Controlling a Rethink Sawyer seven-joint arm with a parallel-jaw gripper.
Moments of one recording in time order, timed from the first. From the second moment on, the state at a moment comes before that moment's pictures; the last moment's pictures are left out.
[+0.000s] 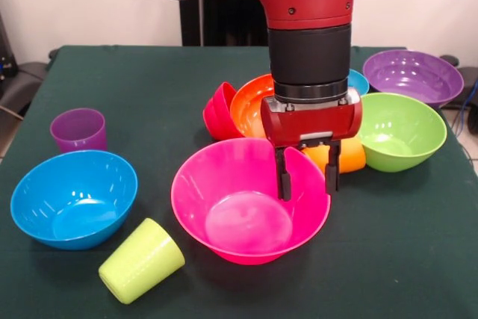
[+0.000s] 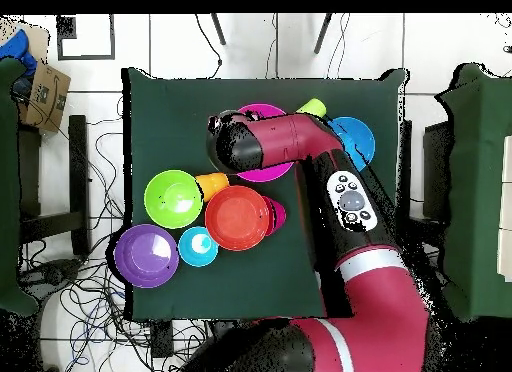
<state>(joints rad) -0.42 -0.52 0.45 1.39 -0.51 0.44 1.79</state>
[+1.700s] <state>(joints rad) -0.35 -0.53 0.31 1.57 -0.45 0.32 1.79</state>
